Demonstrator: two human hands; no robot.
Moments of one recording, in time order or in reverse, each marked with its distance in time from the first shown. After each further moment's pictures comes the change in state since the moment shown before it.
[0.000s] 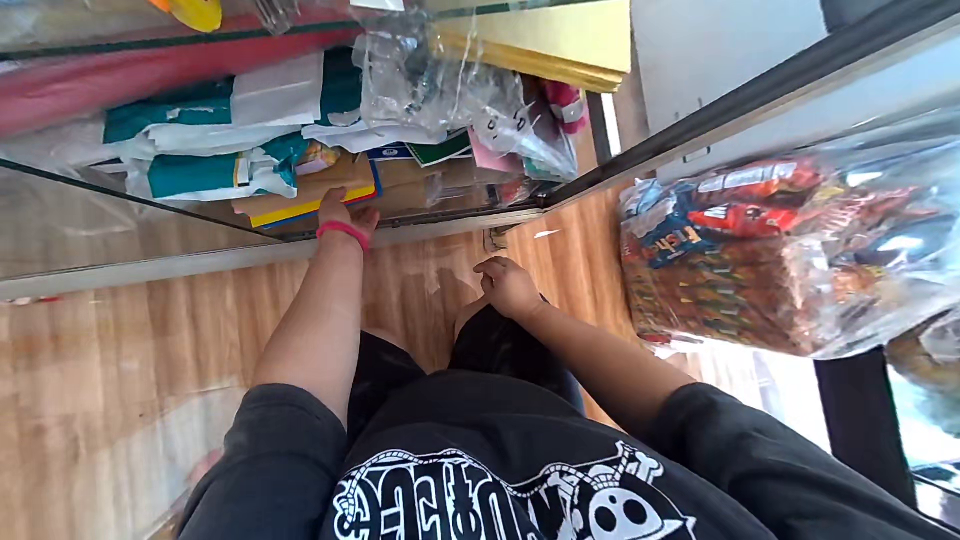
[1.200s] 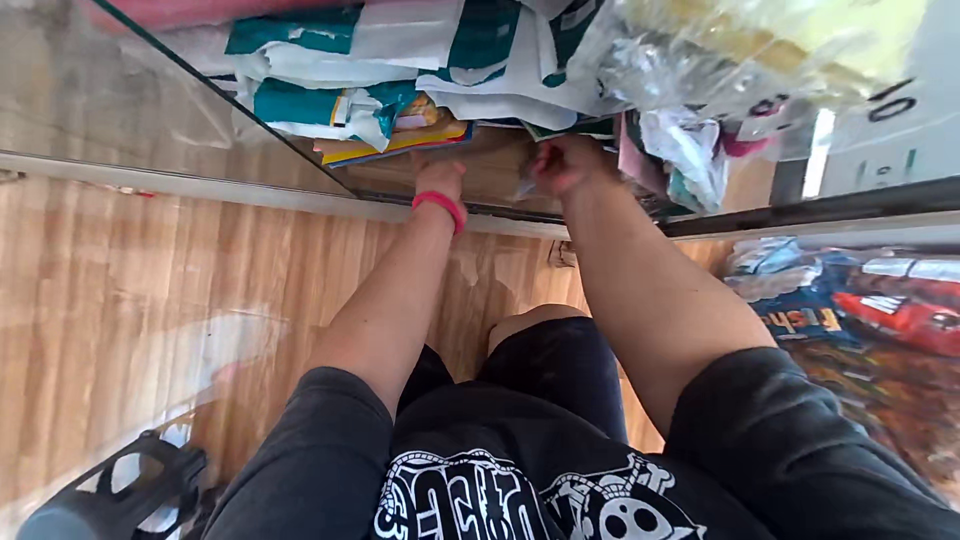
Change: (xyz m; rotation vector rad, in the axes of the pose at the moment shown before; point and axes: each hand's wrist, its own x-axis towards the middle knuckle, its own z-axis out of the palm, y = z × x) left_hand -0.018 -0.007 0.010 0.252 -0.093 0.268; right_hand 0.187 -0.097 -0.063 1.499 0.190 0.586
